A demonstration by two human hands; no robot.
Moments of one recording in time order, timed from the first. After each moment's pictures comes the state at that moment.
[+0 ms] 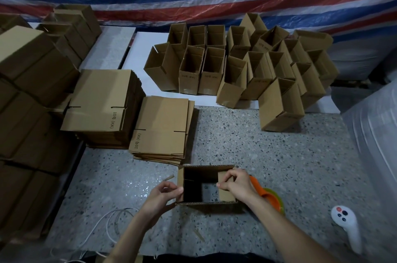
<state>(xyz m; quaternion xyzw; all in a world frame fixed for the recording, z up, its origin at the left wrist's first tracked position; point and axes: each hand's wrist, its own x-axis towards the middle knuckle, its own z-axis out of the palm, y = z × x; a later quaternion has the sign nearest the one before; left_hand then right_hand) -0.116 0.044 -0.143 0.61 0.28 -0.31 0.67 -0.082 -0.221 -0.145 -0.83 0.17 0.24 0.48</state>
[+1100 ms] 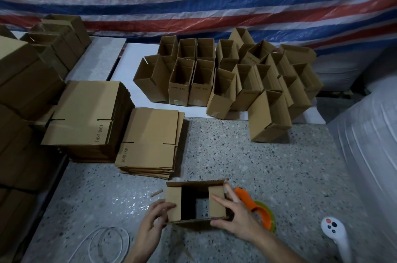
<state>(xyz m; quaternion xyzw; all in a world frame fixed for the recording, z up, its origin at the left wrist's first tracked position) -0.146 0.028 -0.160 0.74 0.18 -0.19 0.62 -0.126 -0.260 -0.166 -0.87 -0.06 0.27 0.42</state>
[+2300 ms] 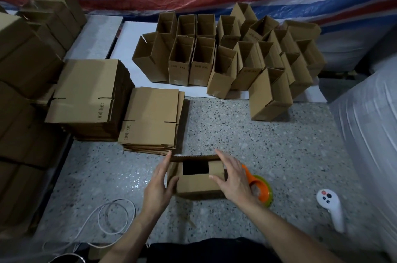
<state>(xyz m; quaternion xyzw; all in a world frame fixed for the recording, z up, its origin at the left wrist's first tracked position) -0.133 0.018 -0.167 0.91 0.01 -0.02 0.42 -0.121 -0.236 -0.161 -0.93 -0.03 0.07 0.35</state>
